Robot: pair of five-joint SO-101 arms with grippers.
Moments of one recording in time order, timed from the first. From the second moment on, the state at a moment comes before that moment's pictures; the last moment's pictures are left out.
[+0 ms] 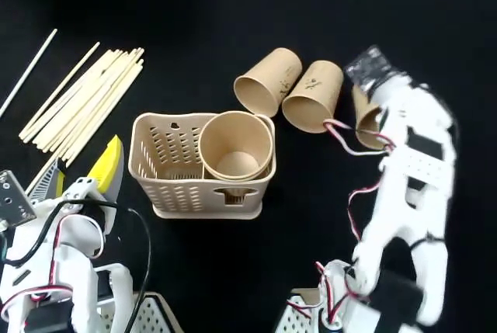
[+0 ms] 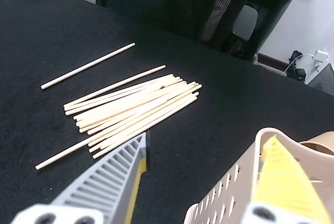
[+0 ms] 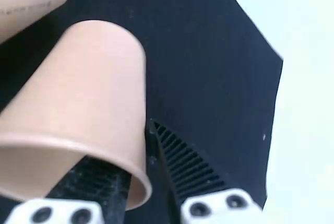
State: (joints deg) left arm -19.7 -96.8 54.1 74.9 12.4; right arm 24.2 -22.0 40.5 27.7 59.6
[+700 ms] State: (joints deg) left arm -19.7 -96.8 54.1 74.9 12.4; right arm 4.7 -33.0 -19.1 99.1 37.0
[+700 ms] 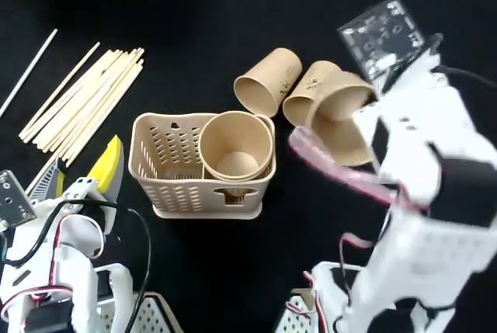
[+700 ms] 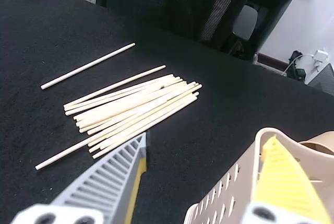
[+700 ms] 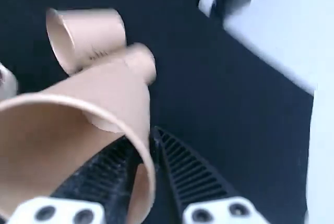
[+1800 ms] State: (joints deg) left arm -19.7 -96.8 54.1 74.9 12.4; right arm -24.0 -33.5 -6.9 99.3 22.9
